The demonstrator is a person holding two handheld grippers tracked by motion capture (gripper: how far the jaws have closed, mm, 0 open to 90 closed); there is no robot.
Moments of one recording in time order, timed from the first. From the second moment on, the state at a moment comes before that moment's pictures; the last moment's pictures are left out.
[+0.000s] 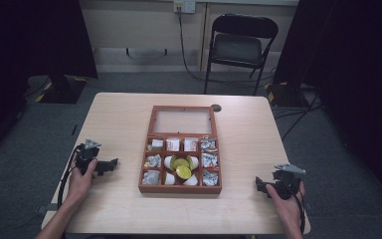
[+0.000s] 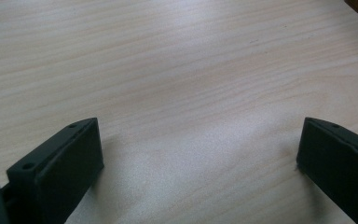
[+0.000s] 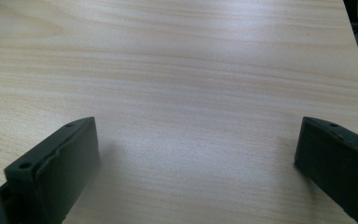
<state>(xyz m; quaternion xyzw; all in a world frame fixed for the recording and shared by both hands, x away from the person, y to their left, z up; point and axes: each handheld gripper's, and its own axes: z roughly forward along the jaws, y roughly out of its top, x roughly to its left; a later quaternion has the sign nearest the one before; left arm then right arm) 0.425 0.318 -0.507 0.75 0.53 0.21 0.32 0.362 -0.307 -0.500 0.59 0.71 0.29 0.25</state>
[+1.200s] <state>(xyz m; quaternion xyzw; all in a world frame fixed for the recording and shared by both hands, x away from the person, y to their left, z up) 0.425 0.318 -0.507 0.75 0.53 0.21 0.32 0.356 -0.305 -0.486 0.59 0.71 0.31 0.25</state>
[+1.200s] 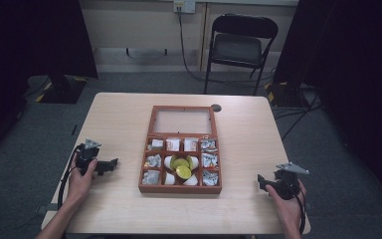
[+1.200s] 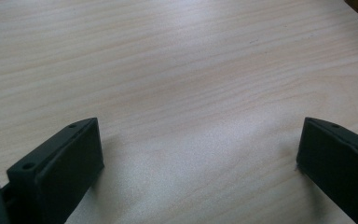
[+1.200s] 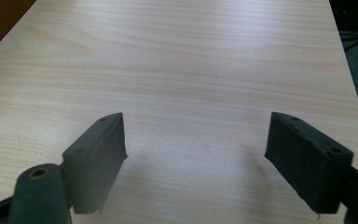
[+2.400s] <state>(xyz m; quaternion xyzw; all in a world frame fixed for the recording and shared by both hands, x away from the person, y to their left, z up) 0.424 0.318 -0.507 0.75 0.53 0.21 0.32 0.351 -0.258 -0.450 0.51 0.73 0.38 0.24</state>
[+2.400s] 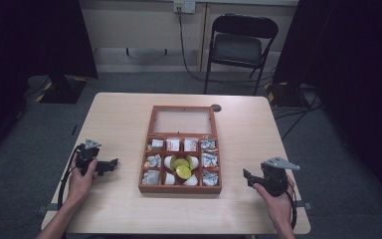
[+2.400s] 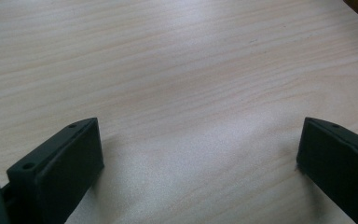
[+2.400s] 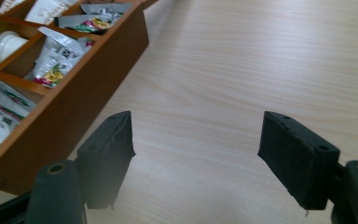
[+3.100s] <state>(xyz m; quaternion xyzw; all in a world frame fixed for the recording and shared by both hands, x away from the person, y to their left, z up) 0.424 0.317 -0.507 0.75 0.53 0.21 0.32 0.364 -0.227 -0.426 0.48 0.74 0.41 0.23</state>
